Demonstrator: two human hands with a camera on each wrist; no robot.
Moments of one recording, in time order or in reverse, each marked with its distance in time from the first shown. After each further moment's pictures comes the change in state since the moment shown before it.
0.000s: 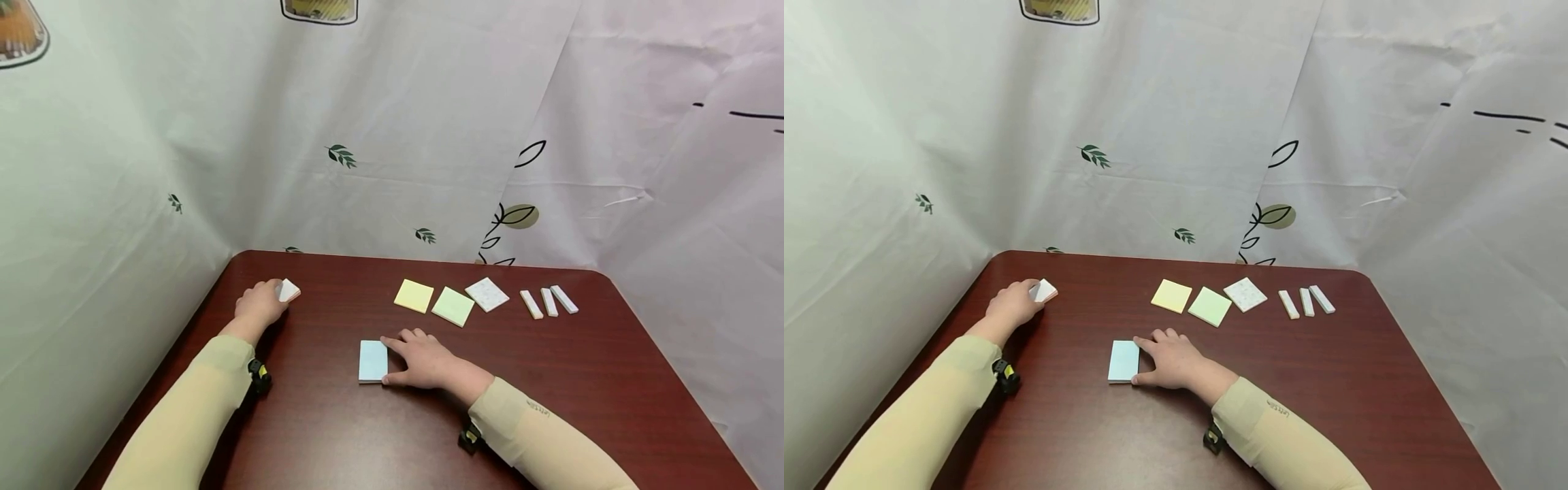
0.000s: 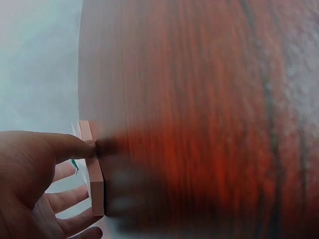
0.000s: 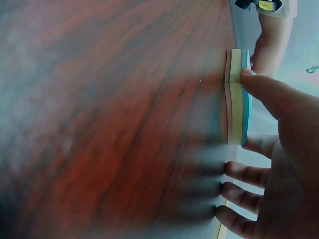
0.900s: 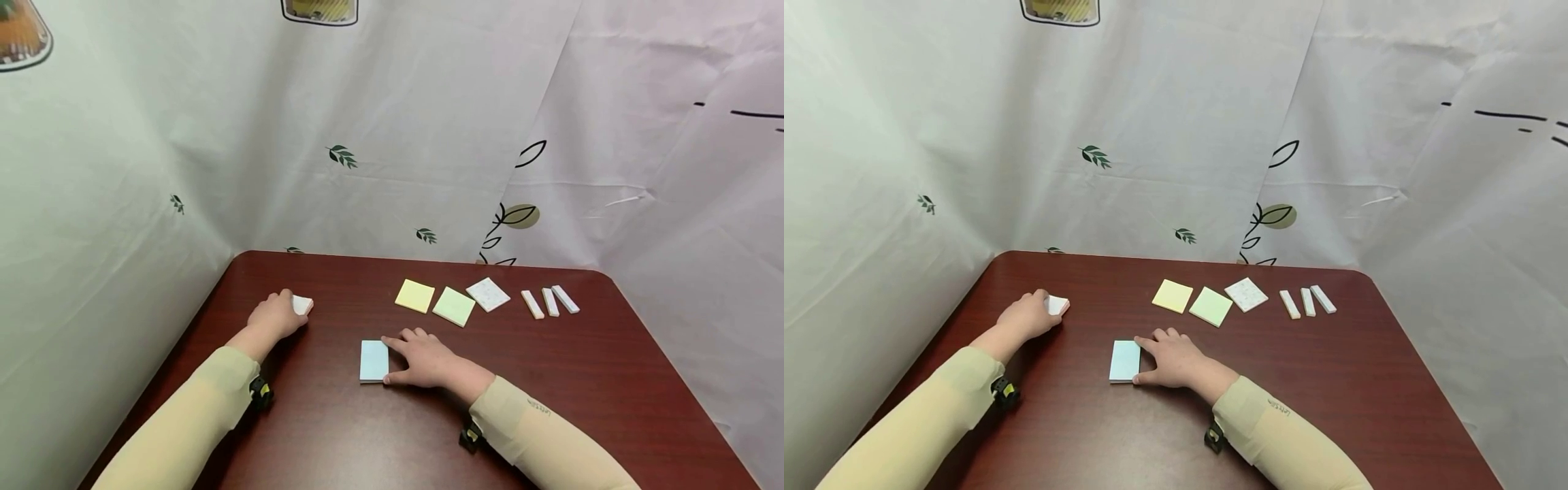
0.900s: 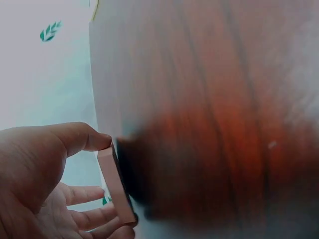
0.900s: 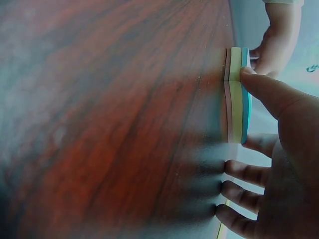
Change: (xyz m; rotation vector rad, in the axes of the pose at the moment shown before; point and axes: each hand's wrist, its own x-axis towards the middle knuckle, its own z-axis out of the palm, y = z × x) left_hand -0.030 0.033 0.006 0.038 -0.083 -0.015; right_hand -0.001 0.000 -0.001 0.016 -0.010 0.005
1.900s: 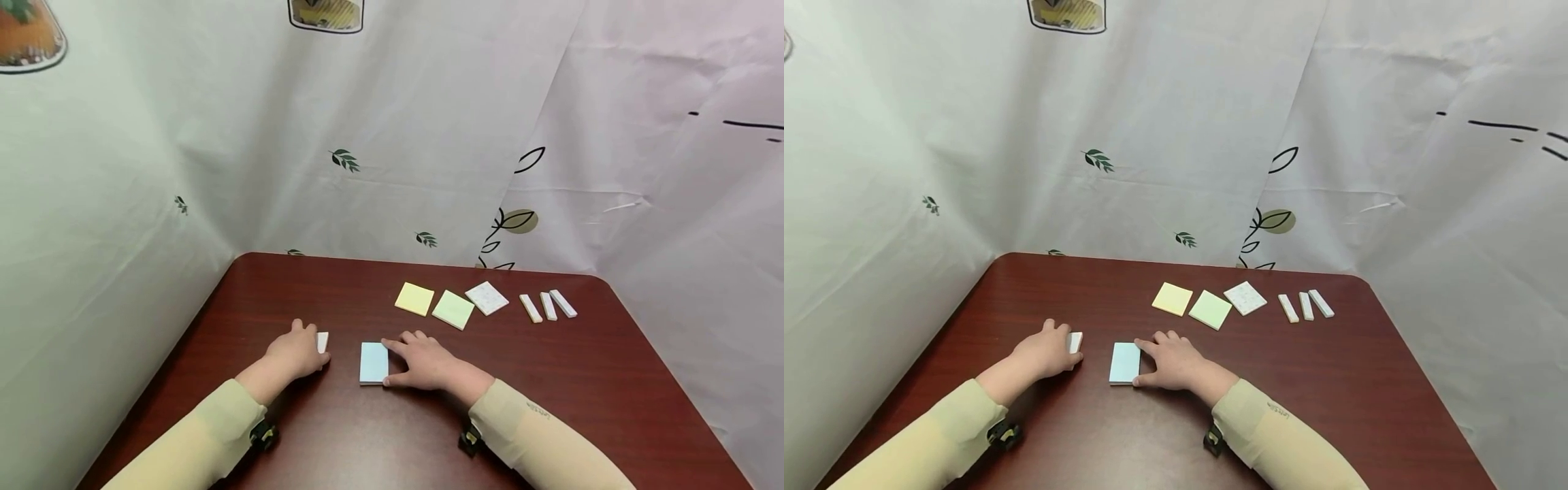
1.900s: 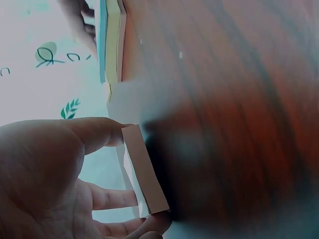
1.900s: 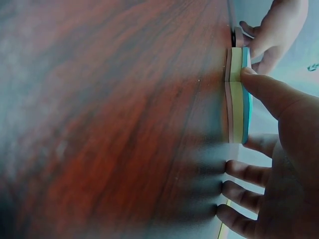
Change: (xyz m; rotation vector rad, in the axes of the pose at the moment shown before) left_hand -0.069 0.040 0.021 0.132 -0.093 0.111; right_hand -0.002 -0.002 0.001 -0.003 0.024 -0.013
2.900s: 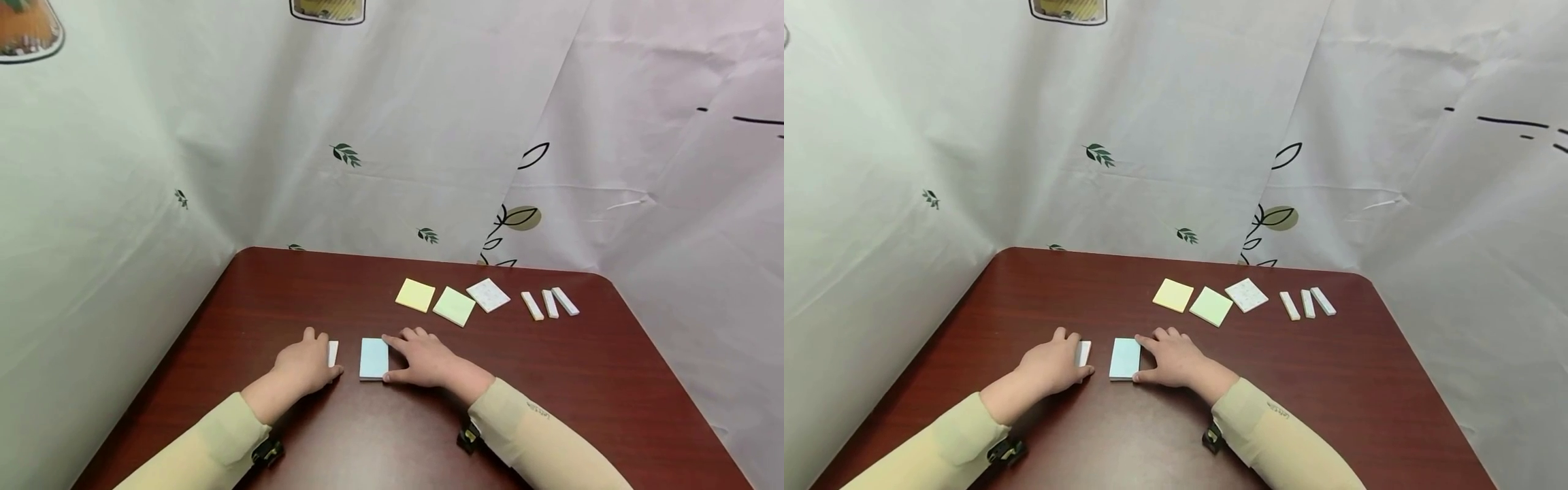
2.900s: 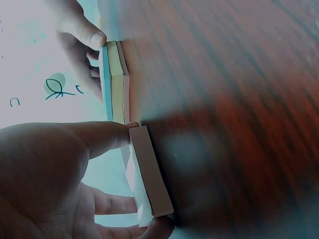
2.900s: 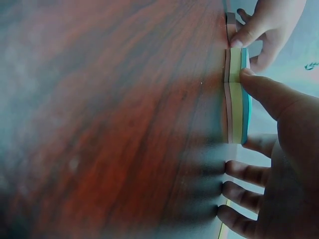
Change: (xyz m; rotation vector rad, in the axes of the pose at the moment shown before) left_hand -0.023 0.022 0.015 0.056 0.044 0.041; right_hand 0.001 0.001 0.000 -0.007 -0.004 0.003
